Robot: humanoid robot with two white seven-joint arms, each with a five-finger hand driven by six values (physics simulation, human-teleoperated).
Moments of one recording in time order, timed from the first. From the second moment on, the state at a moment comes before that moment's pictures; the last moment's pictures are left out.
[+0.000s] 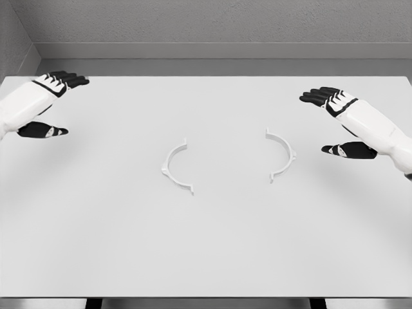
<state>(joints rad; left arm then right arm) -0.37 0.85 -0.35 -1.36 -0.40 -0.61 -0.04 -0.13 -0.67 0.04 -1.65 0.30 -0.61 0.31</state>
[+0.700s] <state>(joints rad) -0.32 0.73 -0.41 -1.38 -0.42 -0.61 -0.04 -0.36 -0.53 0.21 -1.43 0.51 -0.47 0.30</state>
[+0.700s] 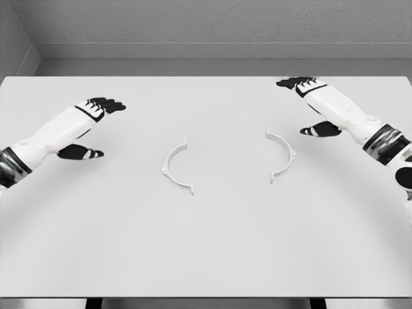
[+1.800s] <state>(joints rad) -0.39 0.62 -0.55 -1.38 -0.46 -0.61 -0.04 -0.31 -0.55 0.24 -1.35 0.52 -0.46 0.31</state>
